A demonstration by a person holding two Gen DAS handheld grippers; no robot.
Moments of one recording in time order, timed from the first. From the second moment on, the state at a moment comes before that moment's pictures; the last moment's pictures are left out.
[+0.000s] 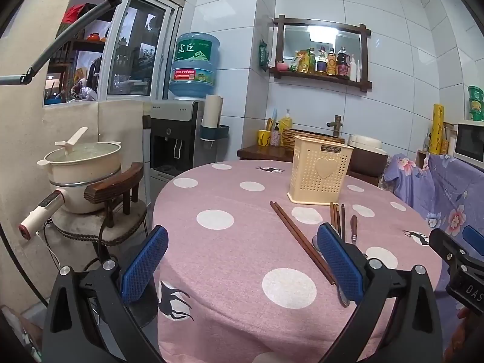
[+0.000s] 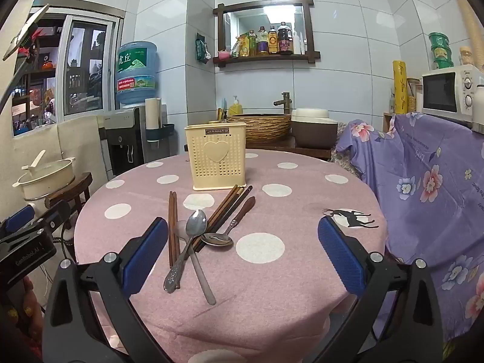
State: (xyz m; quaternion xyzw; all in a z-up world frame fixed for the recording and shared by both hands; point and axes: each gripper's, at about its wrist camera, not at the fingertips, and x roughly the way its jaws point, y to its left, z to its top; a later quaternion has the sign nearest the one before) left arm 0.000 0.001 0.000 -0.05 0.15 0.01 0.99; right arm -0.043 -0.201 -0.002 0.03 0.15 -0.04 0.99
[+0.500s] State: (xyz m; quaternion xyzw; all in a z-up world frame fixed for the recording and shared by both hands) left arm 0.004 -0.005 -0.003 -0.04 0.15 0.02 0.99; right arm -0.043 -0.202 -0.004 0.03 0.15 -0.04 0.99
